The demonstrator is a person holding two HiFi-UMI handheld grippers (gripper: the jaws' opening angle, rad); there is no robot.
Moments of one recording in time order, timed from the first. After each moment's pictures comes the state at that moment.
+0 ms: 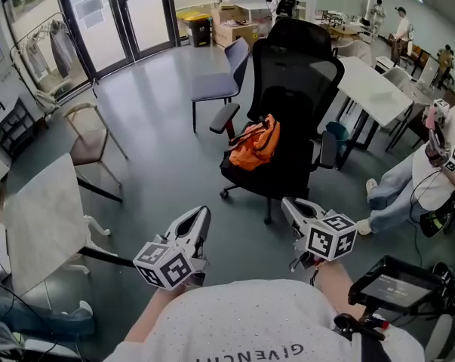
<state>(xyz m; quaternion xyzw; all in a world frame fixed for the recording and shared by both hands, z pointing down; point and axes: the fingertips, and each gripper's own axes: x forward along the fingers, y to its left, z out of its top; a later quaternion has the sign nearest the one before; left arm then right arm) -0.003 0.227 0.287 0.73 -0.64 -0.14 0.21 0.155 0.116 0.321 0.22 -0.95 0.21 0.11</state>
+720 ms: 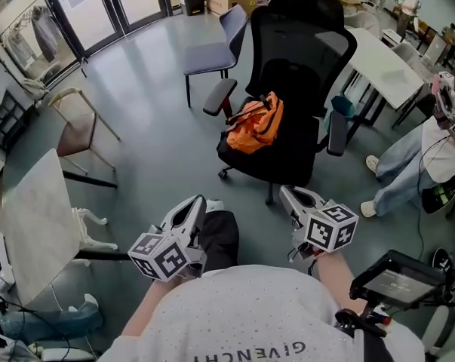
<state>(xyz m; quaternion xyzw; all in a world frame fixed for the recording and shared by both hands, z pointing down) -0.046 0.144 0.342 0.71 -0.64 -0.12 0.28 0.118 0.039 0.378 0.22 -0.93 0.26 0.13</state>
